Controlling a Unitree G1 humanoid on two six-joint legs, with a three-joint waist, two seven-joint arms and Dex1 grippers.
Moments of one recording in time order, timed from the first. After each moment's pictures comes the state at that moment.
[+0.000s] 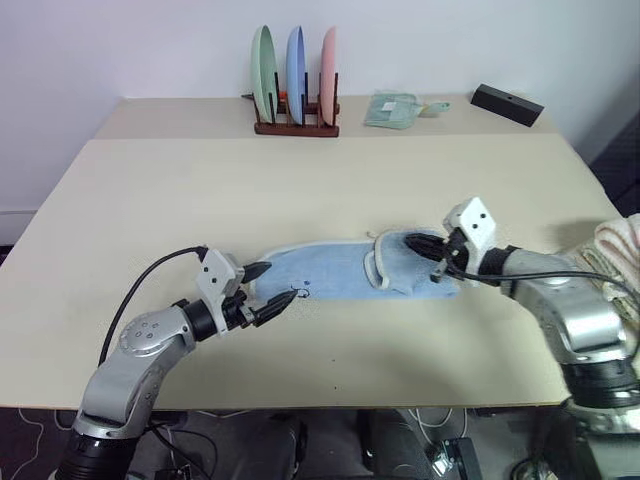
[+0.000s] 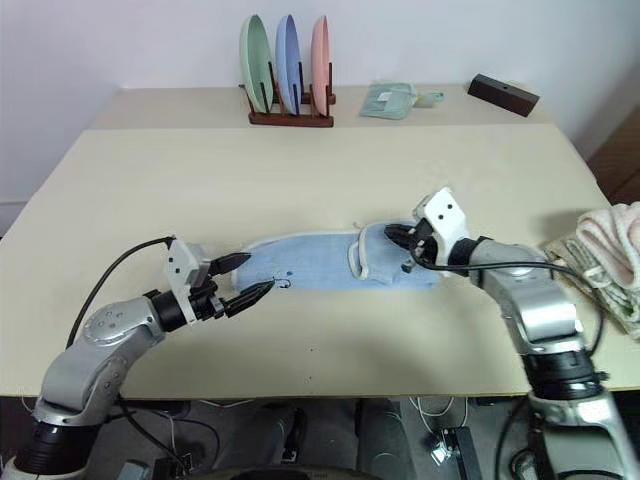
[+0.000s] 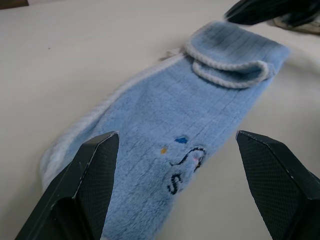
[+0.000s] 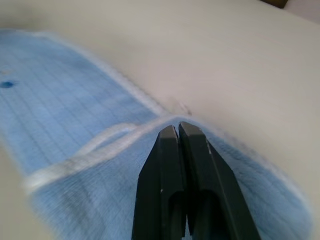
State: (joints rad) left arm -0.01 0.52 0.02 -0.45 -0.45 0.46 -0.69; right arm -0.36 -0.60 0.03 -0.04 0.31 0.45 0.70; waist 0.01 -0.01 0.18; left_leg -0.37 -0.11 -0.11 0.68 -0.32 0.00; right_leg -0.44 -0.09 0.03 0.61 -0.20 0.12
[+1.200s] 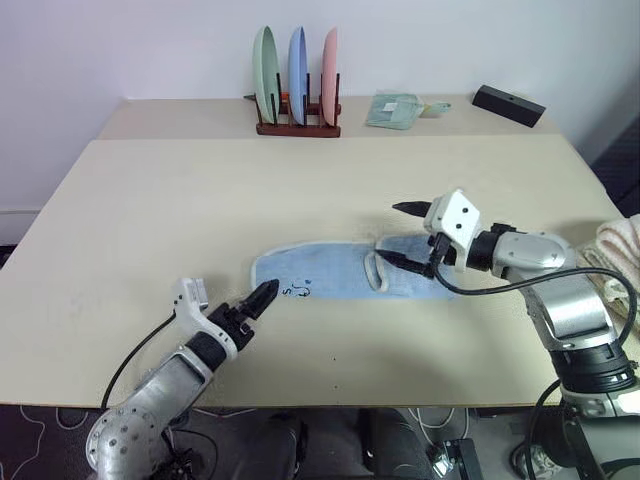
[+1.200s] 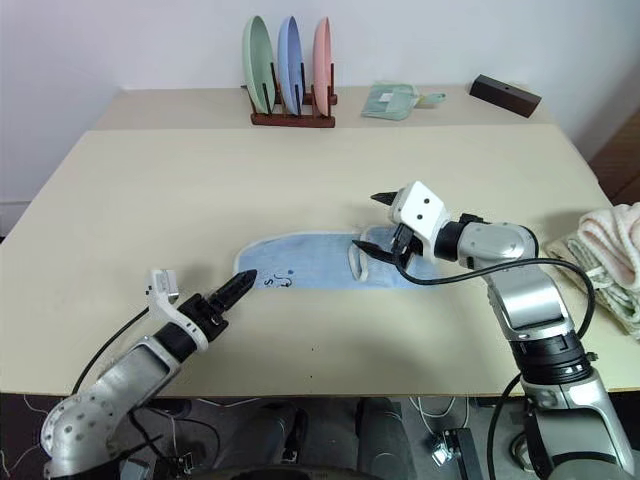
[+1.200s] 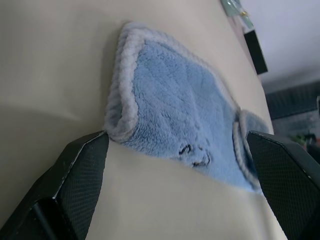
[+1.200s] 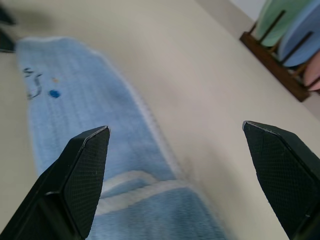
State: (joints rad) left arm 0.09 0.17 0.29 -0.49 -1.39 0.89 0.26; right arm -0.43 -0.69 0.07 -0.17 0.22 0.30 0.89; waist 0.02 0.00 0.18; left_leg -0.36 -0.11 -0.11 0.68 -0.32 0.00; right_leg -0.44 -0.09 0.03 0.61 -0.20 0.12
